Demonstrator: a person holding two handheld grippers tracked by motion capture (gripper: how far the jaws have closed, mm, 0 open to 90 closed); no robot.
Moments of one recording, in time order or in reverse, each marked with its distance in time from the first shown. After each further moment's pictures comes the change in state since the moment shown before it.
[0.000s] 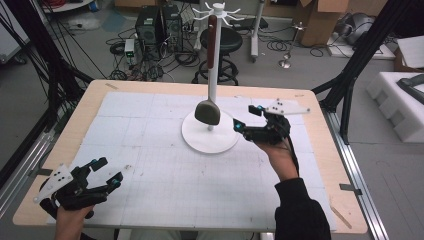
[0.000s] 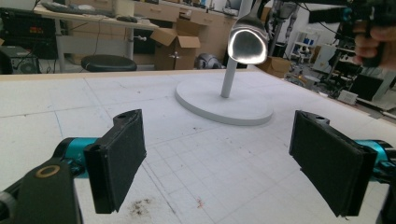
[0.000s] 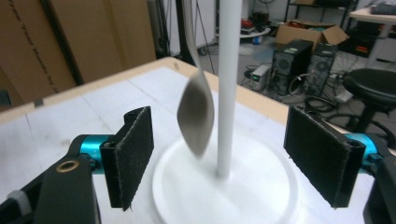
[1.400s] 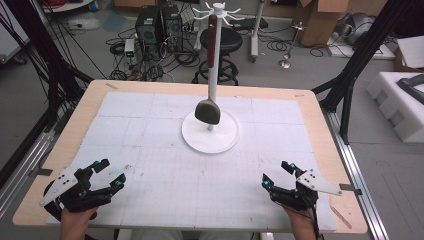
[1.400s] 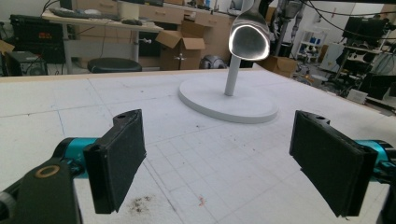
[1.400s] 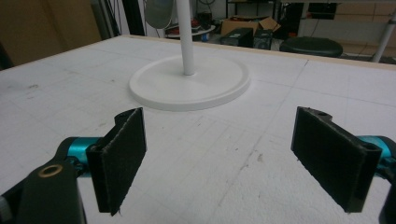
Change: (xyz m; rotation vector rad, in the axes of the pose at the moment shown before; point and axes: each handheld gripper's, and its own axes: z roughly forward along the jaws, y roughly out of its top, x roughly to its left) left arm -0.005 -0.008 0.002 -0.008 0.023 0.025; right arm 0.033 -0.135 -0.098 -0.044 -0.215 0.091
